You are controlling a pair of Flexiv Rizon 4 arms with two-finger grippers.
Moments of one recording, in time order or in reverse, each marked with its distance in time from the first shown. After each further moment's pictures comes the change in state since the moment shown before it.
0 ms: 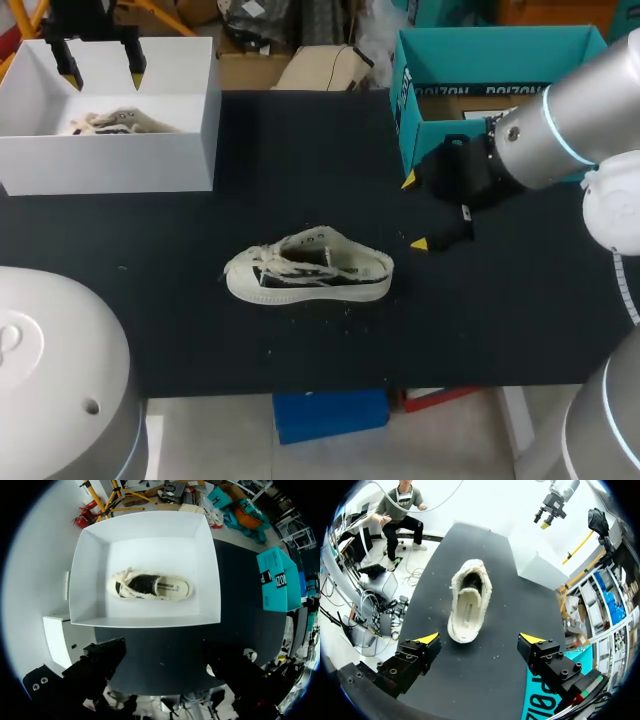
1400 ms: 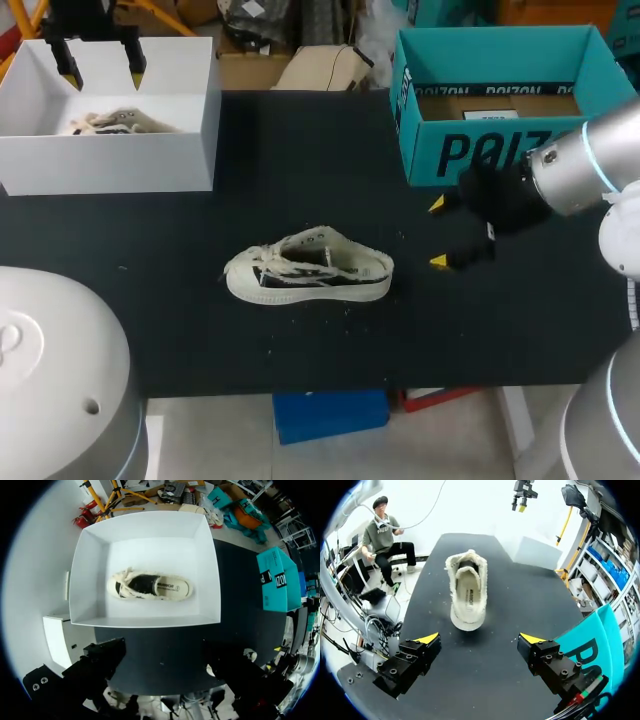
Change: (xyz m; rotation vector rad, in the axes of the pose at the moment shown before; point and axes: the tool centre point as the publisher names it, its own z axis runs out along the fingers) left arm 0.000 0.000 0.000 0.000 0.000 0.000; right arm 0.016 -0.065 0.028 -0.129 0.044 0.248
